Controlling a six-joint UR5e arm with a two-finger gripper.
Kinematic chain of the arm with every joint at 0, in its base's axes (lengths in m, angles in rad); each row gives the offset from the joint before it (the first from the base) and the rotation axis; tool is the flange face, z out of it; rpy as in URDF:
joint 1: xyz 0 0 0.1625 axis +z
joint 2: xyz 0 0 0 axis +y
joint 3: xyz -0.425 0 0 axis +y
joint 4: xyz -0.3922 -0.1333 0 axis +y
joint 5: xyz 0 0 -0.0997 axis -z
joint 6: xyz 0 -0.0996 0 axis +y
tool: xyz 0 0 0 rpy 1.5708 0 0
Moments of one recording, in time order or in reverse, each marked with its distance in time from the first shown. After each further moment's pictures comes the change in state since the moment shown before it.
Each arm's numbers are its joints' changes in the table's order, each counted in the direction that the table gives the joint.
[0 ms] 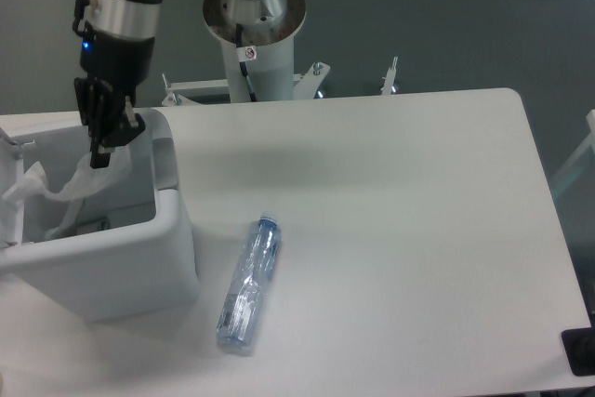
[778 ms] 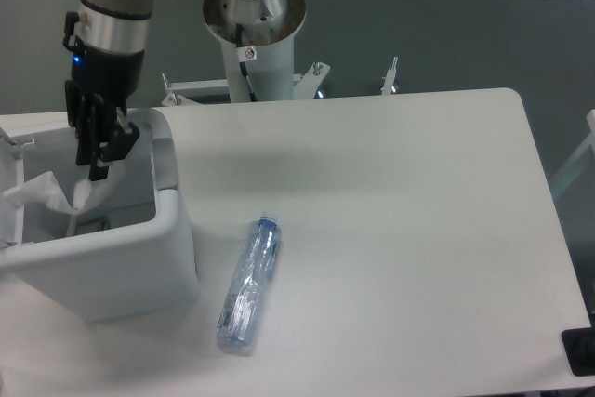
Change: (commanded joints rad) arm 0.005 -0.066 -0.014 0.000 0.008 0.127
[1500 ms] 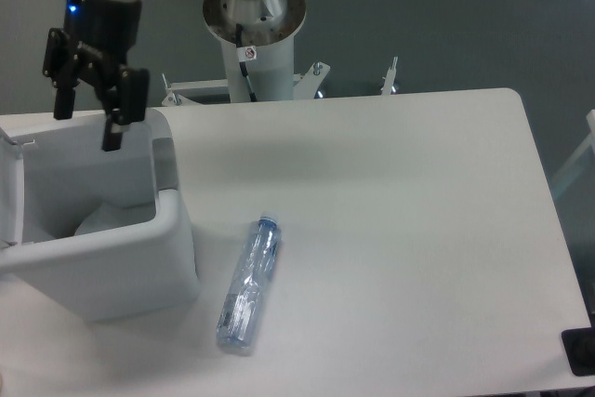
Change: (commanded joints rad) arm 0.162 -0.057 -0.032 0.005 -0.009 0.267
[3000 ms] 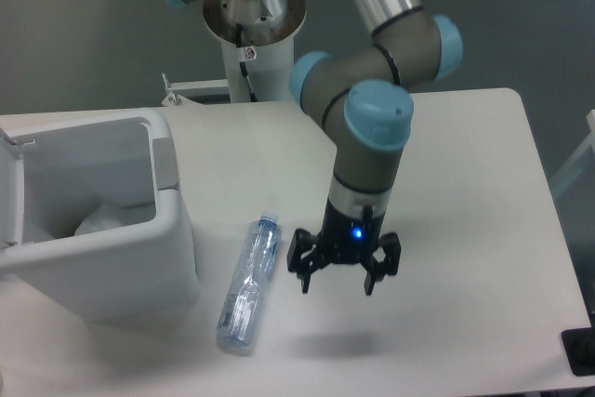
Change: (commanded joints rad) arm 0.182 0.647 -0.271 -0.009 0.060 0.102
